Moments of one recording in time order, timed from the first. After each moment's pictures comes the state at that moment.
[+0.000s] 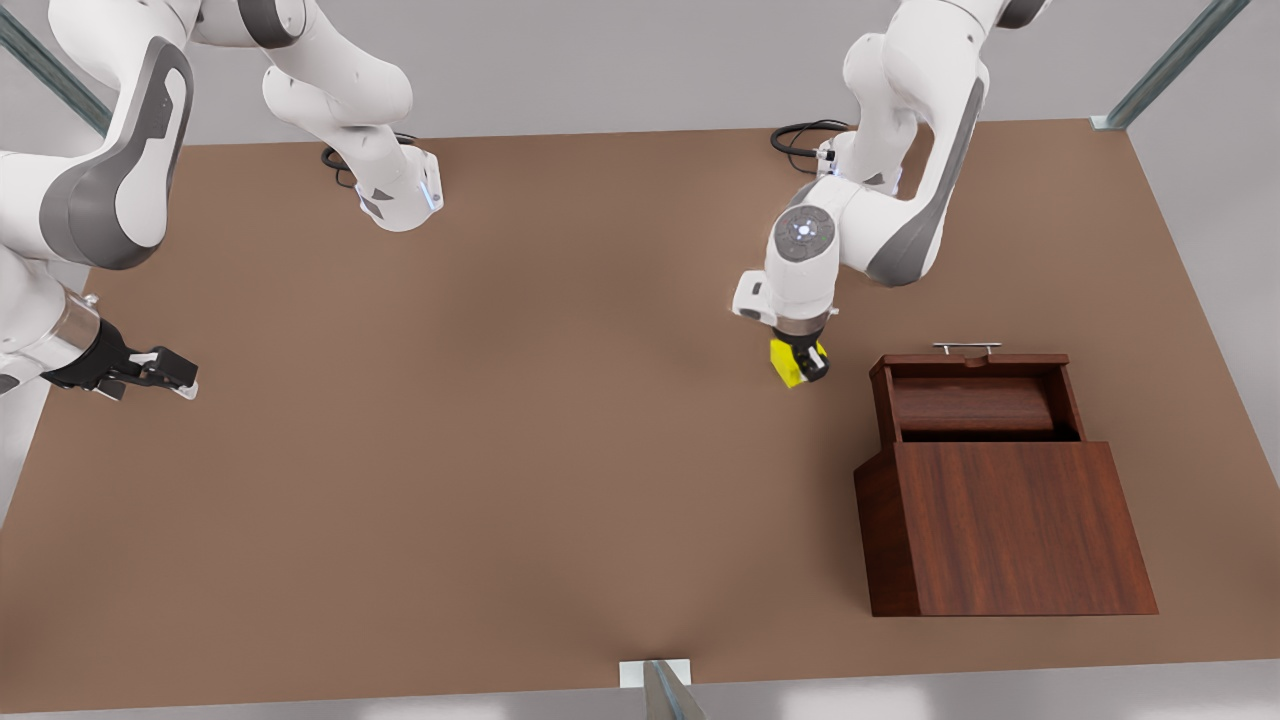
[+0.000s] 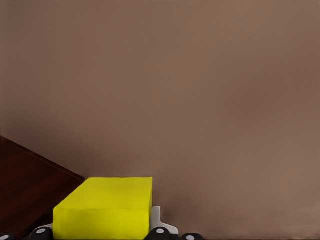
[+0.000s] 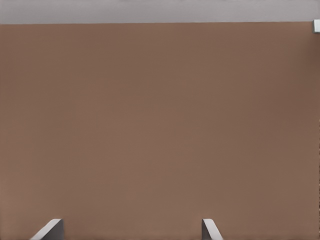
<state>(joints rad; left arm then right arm) -0.43 0.16 -0.09 -1.87 0.22 1.99 0.59 -0.03 0.19 -0.11 -1.38 0.01 1.61 -0.12</state>
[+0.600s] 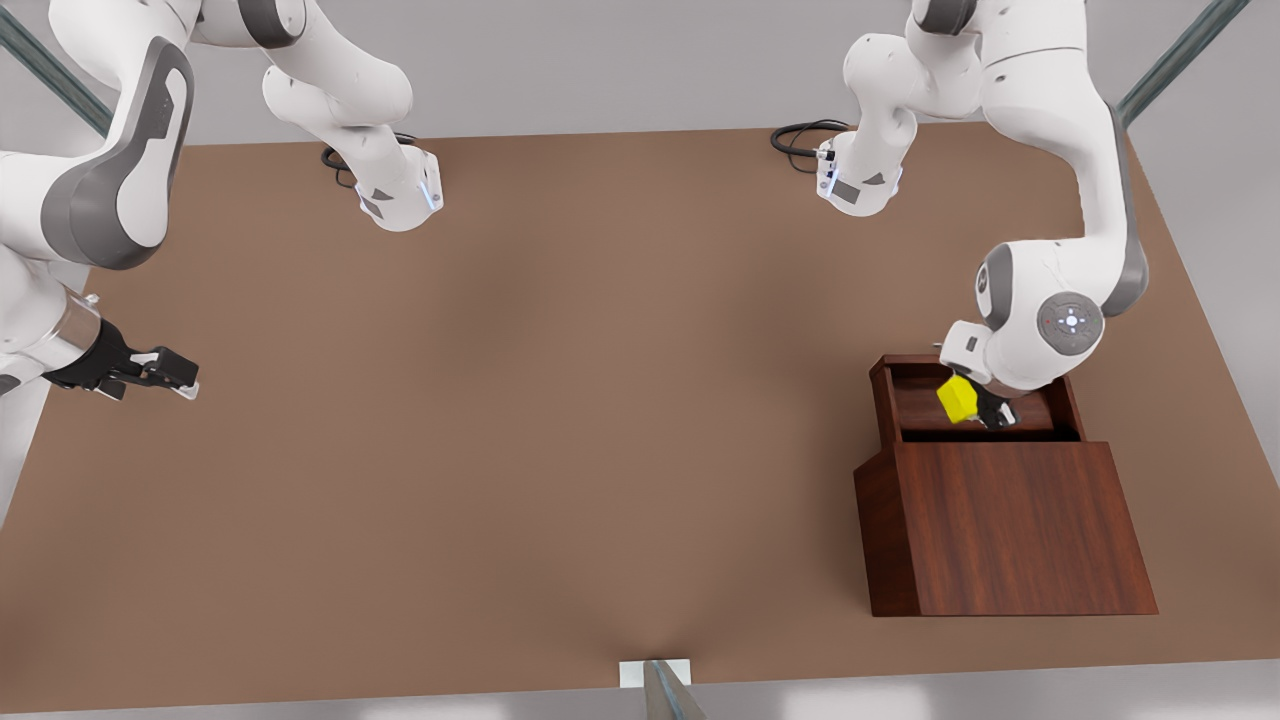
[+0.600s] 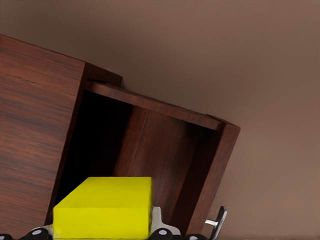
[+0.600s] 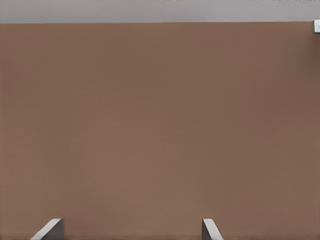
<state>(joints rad) -0.42 0.24 0.40 -1.87 0.05 2.01 1.25 -0.03 0.19 -0.11 -1.38 0.01 1.61 -0.12</state>
